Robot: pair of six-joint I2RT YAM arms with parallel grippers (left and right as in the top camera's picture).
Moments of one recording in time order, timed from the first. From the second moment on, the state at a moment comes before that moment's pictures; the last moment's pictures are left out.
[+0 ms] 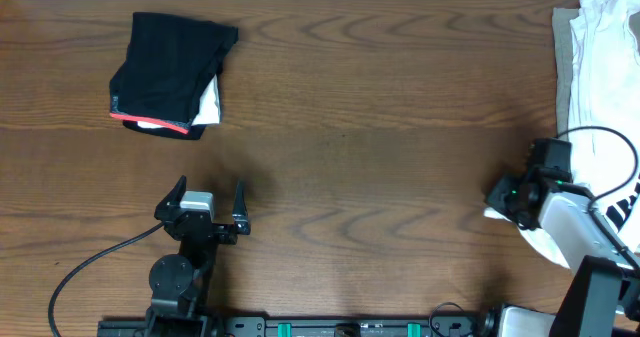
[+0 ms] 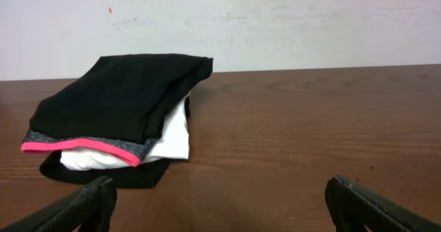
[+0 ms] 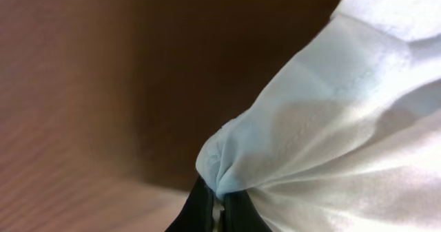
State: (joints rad) left arm -0.14 0.01 0.02 -0.12 -0.03 -0.02; right arm -0.22 1.46 0.62 -0.44 -0.02 0.41
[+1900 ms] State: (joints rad) left arm -0.14 0.01 0.02 -0.12 -0.03 -0.02; right arm 0.10 1.41 1.33 -1.00 0.11 0.47
